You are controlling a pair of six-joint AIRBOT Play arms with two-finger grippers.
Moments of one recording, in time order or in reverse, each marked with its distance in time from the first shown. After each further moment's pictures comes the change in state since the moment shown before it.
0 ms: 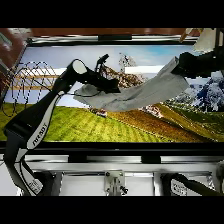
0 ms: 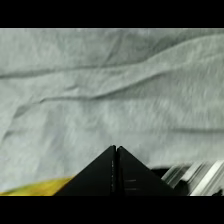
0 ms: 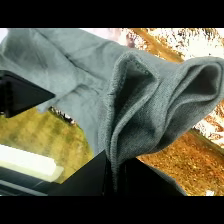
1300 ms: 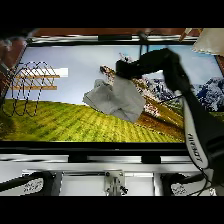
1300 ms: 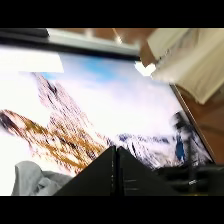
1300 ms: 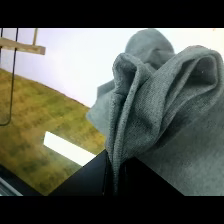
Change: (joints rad) left arm 0.523 0.617 -0.008 -0.067 0.040 0.051; right arm 0.477 -0.385 -0.023 0.120 0.558 0.112
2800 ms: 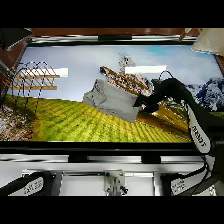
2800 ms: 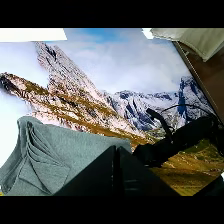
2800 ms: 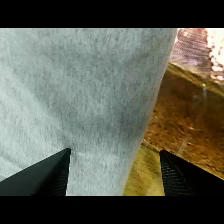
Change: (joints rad) left arm 0.045 0.108 -0.048 0.003 -0.224 0.026; right arm -0.293 -0.049 -0.409 -0.020 -0.200 -0.046
